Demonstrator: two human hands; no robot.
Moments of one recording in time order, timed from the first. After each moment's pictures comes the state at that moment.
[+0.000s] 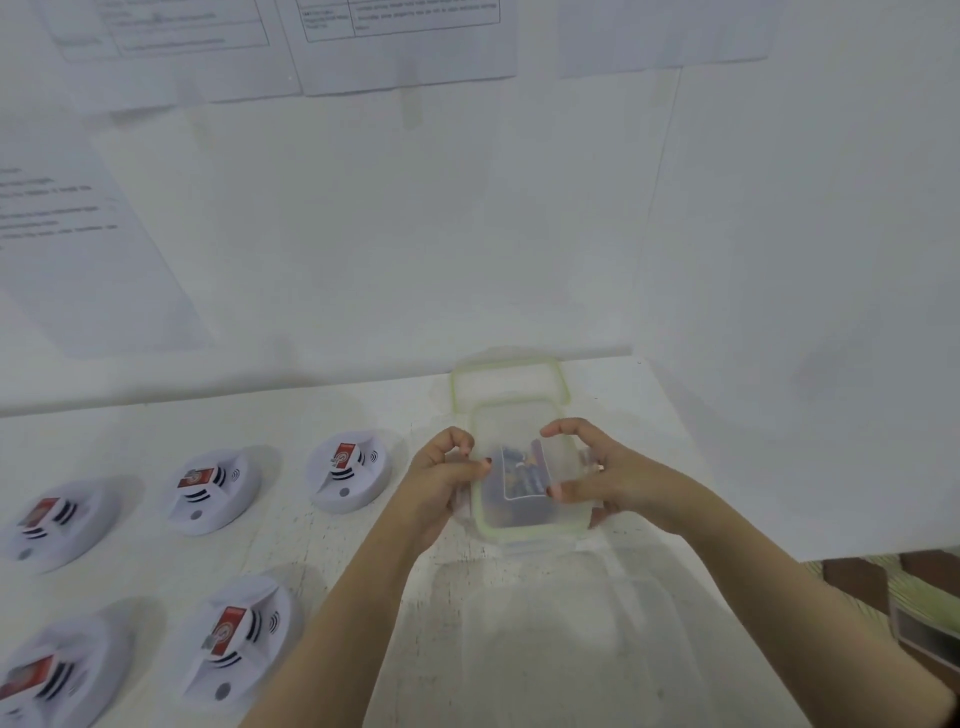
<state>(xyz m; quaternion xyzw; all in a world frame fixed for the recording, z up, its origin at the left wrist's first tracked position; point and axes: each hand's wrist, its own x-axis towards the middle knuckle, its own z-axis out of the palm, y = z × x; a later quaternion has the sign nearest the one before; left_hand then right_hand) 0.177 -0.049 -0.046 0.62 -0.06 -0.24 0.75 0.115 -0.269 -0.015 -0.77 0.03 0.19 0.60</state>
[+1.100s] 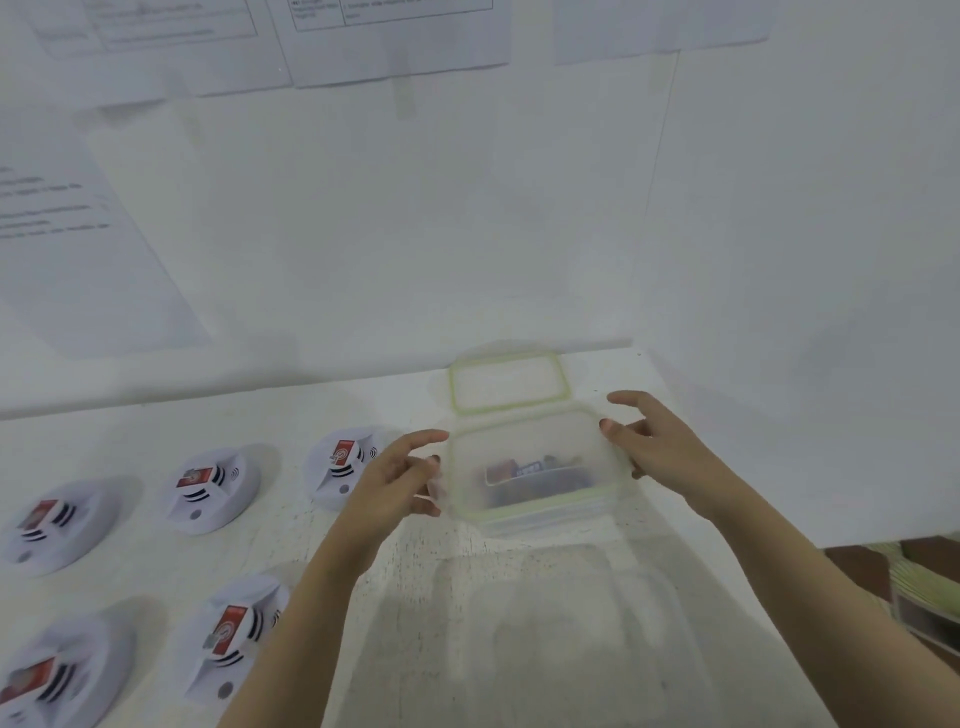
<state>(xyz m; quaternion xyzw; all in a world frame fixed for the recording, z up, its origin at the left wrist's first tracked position) 0.155 -0.010 -0.022 0.74 -0.07 -0.16 0.65 0.107 -0.286 -0.006 -0.84 0.16 0.01 0.53</state>
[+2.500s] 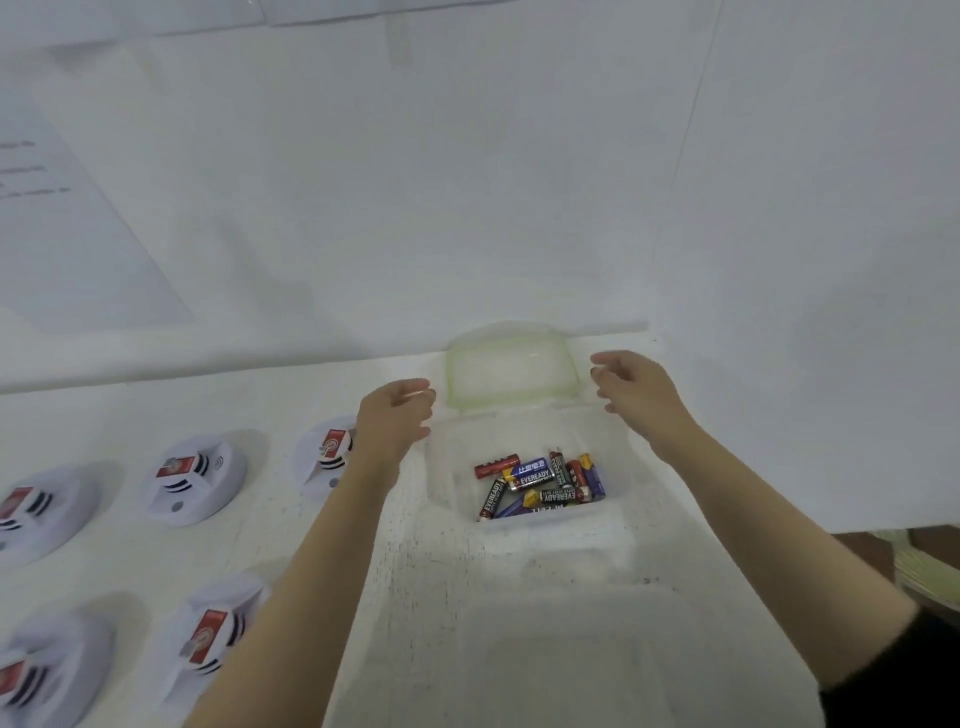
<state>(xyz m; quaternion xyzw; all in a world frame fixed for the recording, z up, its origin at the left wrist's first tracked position) 0.229 -0.043 -0.028 0.76 0.09 -0.07 0.64 0.184 -0.290 -0.026 -0.81 0.18 -0.07 0.55</state>
